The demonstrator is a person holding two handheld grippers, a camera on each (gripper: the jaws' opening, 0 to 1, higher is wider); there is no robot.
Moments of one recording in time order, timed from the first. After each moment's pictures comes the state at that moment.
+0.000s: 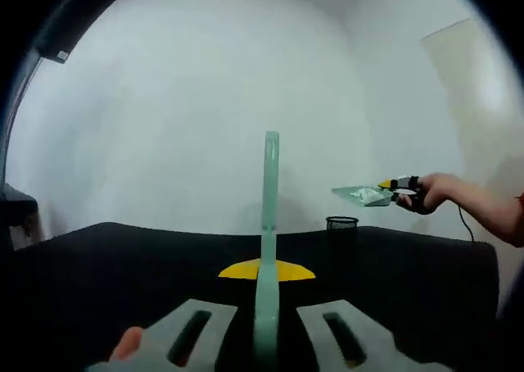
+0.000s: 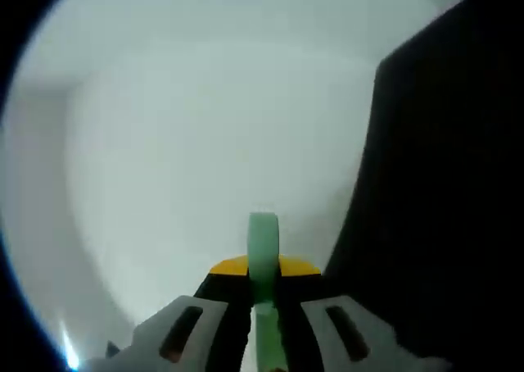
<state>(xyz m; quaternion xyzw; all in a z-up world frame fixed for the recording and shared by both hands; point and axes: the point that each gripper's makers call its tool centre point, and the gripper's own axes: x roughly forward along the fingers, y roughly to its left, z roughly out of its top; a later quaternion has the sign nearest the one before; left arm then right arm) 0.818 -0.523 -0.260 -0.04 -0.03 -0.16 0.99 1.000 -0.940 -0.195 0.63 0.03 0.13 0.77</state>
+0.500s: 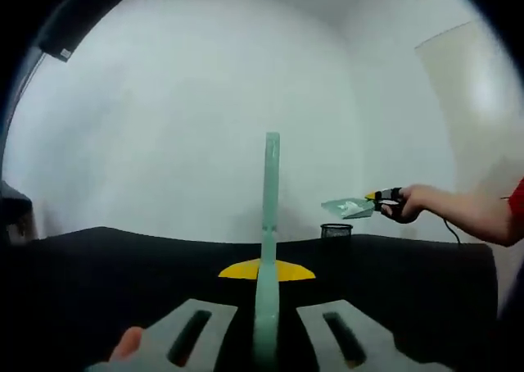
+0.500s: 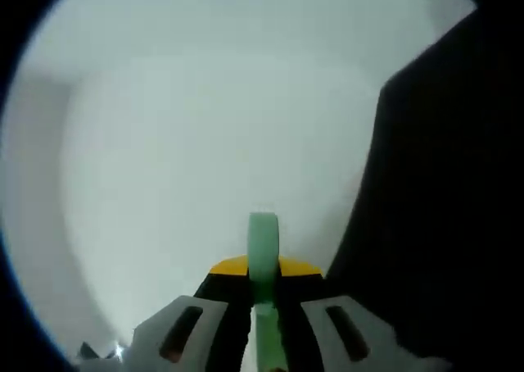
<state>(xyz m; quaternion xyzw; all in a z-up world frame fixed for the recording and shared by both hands) 0.812 -0.522 -0.262 -0.06 -0.06 -0.18 0.98 1.034 -0.960 -0.200 0.60 -0.01 0.08 0.80</state>
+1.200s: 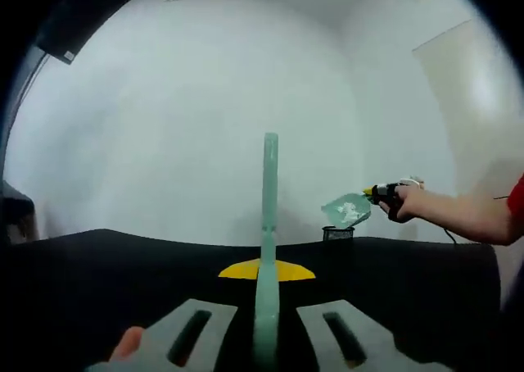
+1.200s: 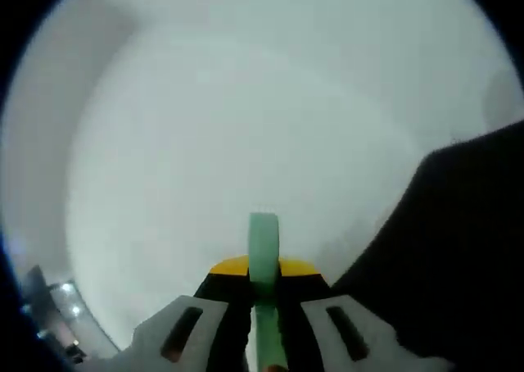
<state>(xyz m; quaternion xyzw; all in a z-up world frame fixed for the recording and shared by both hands) 0.809 -0.522 -0.260 -0.05 -0.07 -0.17 0.98 1.042 -0.948 -0.164 0.42 -0.07 0.09 0.90</state>
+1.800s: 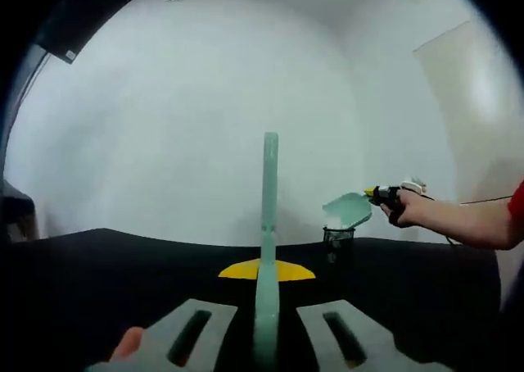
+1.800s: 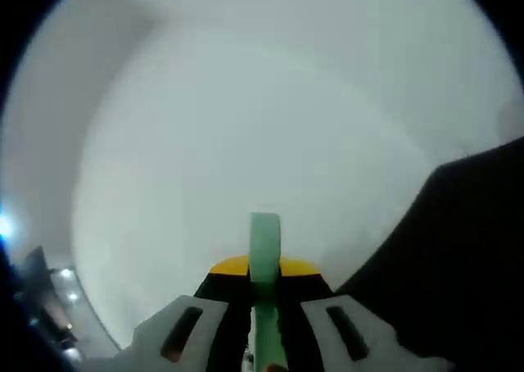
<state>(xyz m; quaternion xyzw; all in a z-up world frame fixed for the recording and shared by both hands) 0.808 -0.519 -0.261 -0.05 -0.07 -0.17 0.98 1.034 -0.946 -0.165 0.40 -0.10 0.11 0.90</state>
